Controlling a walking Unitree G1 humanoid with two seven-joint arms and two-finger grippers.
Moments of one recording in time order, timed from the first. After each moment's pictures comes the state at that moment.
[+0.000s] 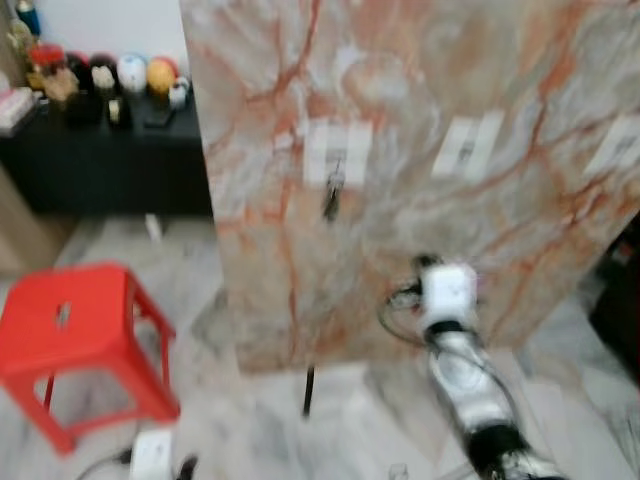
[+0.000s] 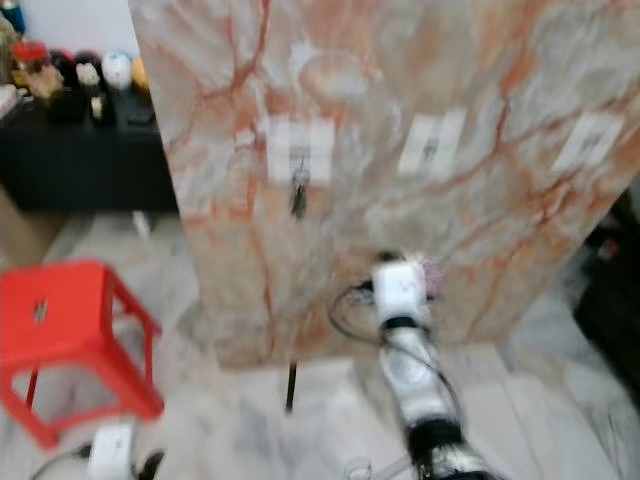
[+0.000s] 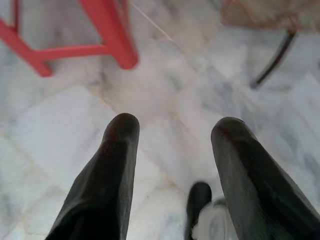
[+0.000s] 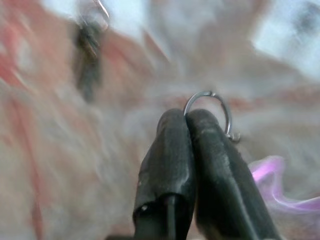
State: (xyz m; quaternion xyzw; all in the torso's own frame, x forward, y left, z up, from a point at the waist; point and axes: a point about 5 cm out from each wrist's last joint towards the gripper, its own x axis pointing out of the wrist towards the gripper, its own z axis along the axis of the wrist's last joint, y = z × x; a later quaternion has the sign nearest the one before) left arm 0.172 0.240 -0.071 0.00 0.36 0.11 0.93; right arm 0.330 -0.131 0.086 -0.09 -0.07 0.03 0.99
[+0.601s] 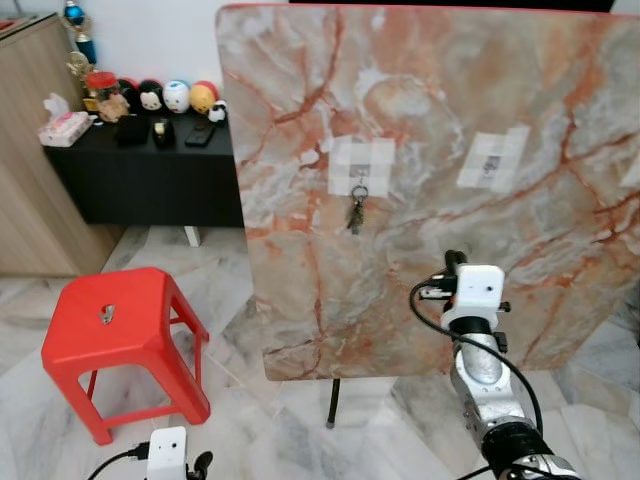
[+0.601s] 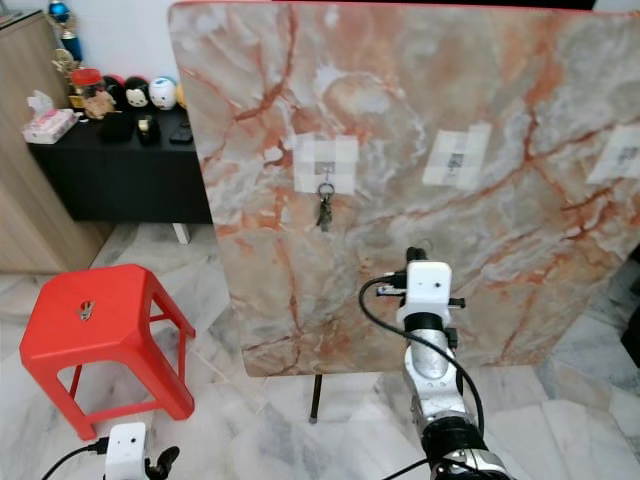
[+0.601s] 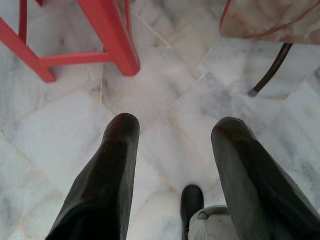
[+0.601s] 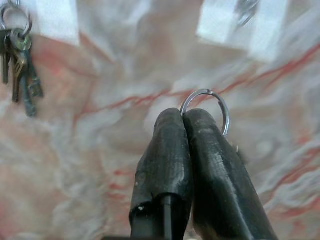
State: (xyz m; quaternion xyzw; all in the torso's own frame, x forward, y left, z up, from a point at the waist) left arm 0.179 0.230 -0.070 0.00 0.36 0.09 0.93; right arm 0.328 -0.164 0.081 -0.05 -0.05 -0.05 1.00
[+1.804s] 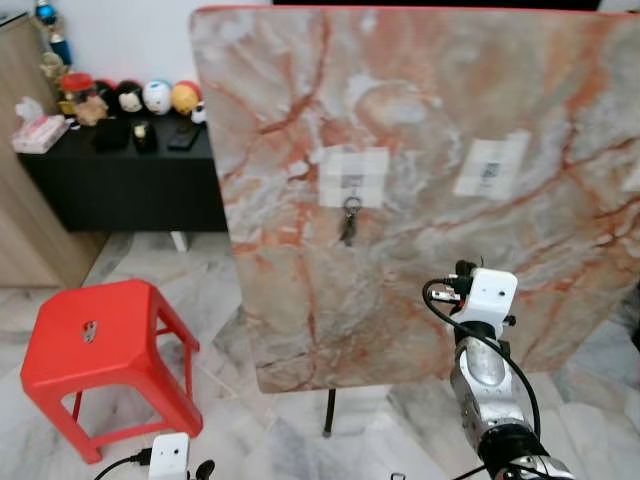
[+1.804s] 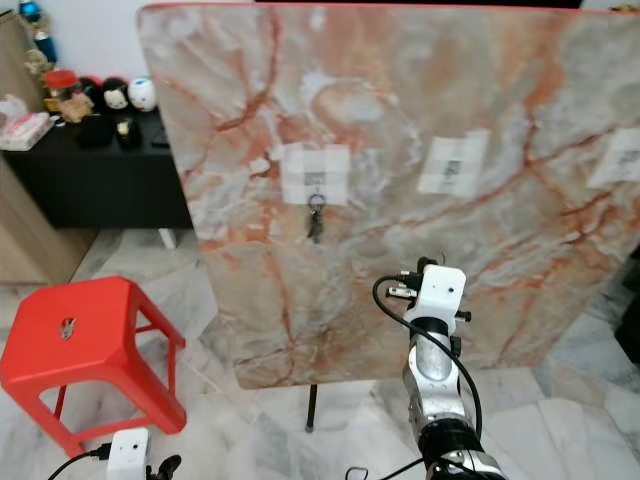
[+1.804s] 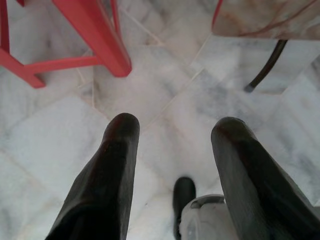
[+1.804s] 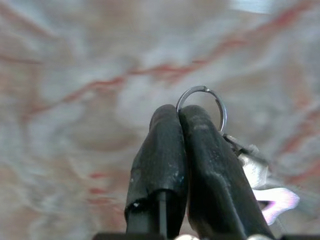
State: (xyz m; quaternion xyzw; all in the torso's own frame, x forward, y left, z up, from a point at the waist) left arm 0.168 0.228 -0.077 0.00 0.38 0.08 0.92; right arm 0.328 -0.165 0.074 0.00 -0.02 -0.09 1.00
